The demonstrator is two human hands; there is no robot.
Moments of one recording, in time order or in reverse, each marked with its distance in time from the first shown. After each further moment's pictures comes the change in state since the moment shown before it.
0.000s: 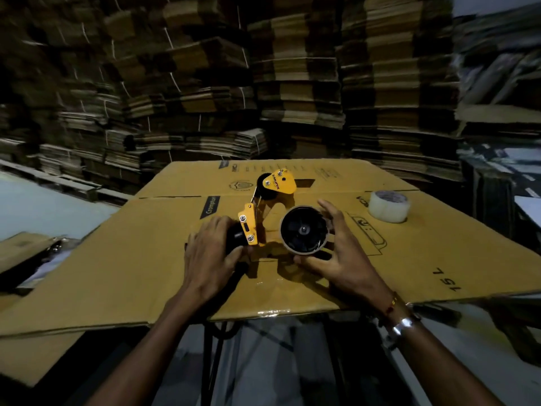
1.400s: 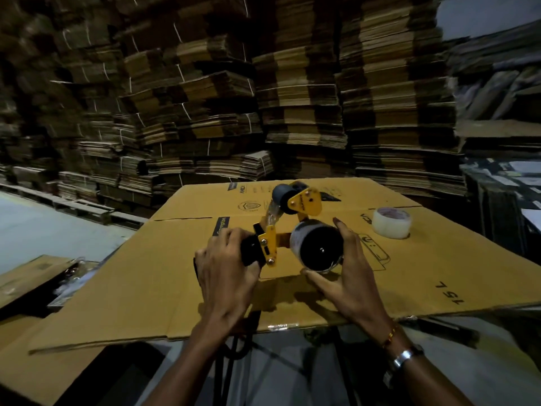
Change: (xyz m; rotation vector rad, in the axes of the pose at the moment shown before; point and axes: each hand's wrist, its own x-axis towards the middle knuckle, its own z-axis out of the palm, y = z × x) left_hand -0.012 0.049 -0.025 0.097 0.234 -0.034; right_hand -0.017 -0.008 0.012 -0.121 0.298 -0.101
